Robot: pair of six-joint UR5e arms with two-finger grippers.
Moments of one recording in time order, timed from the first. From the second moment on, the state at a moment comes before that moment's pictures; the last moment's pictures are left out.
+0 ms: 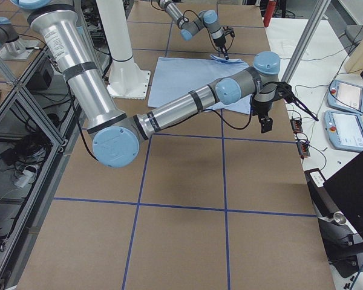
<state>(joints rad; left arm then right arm) -0.69 -2.23 -1.43 -1.98 -1.62 -1.32 1.39 -1.12 1.59 -1.55 2.31 0.20</state>
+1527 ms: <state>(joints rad) -0.66 -2.00 -1.88 -1.94 -1.73 -1.13 1.08 -1.46 1.94 -1.17 2.19 0.85</state>
